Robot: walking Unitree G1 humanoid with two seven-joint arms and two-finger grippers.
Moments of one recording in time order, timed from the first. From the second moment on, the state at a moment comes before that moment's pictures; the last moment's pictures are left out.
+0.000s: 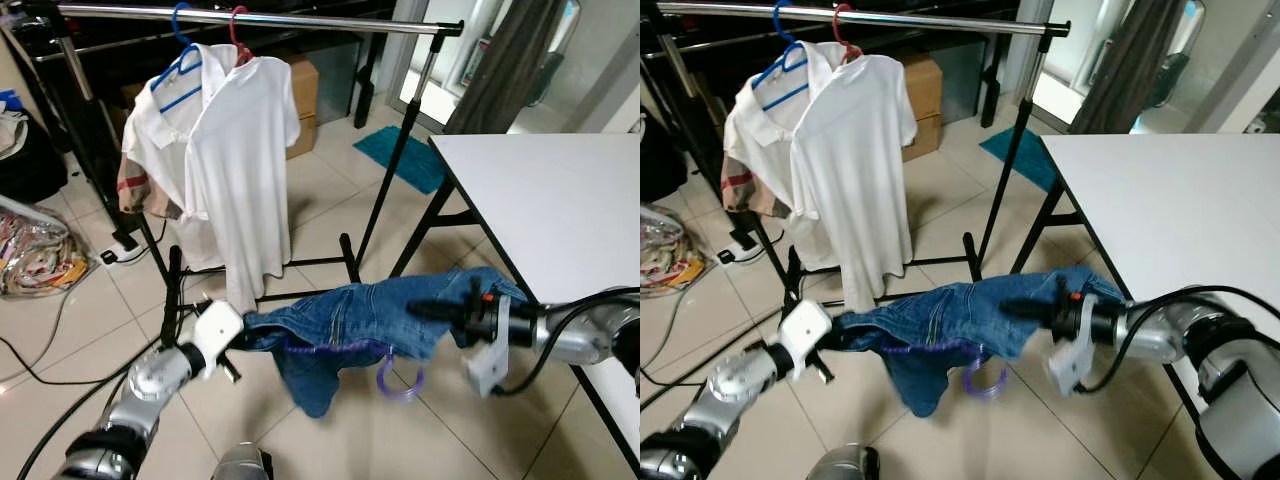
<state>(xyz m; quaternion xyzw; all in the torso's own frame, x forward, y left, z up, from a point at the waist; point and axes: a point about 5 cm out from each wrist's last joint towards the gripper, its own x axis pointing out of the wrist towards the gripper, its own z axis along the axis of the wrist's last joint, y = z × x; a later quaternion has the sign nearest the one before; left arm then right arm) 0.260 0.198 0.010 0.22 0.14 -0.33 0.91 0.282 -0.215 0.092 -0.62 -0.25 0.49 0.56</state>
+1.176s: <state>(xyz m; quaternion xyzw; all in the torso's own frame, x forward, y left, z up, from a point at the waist) 0.255 0.150 0.004 0.14 0.09 -0.32 0.93 0.318 -0.201 0.116 -0.56 -0.17 0.40 0.71</state>
